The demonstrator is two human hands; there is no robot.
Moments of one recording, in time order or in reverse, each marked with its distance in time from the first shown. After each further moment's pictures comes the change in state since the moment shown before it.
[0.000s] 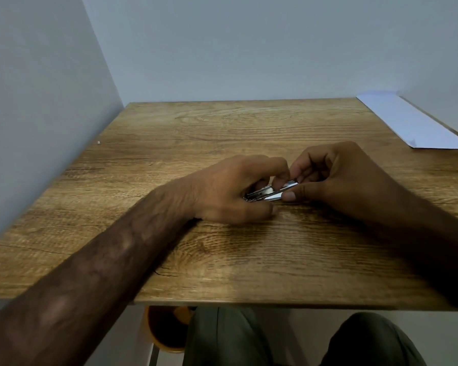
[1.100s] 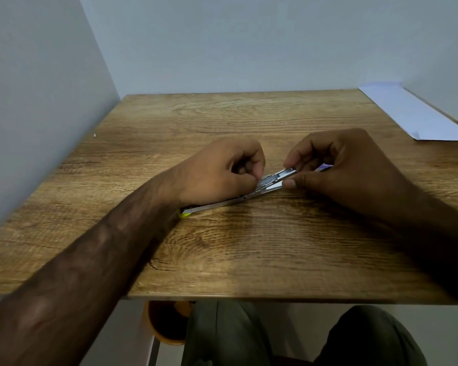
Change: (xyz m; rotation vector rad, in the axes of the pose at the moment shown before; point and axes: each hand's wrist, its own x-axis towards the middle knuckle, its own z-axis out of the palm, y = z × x) left_hand -0.008 -0.002 -0.006 -0.321 0.085 -0.280; right_hand 0.000 0.003 0.000 -0.103 0.063 -0.168
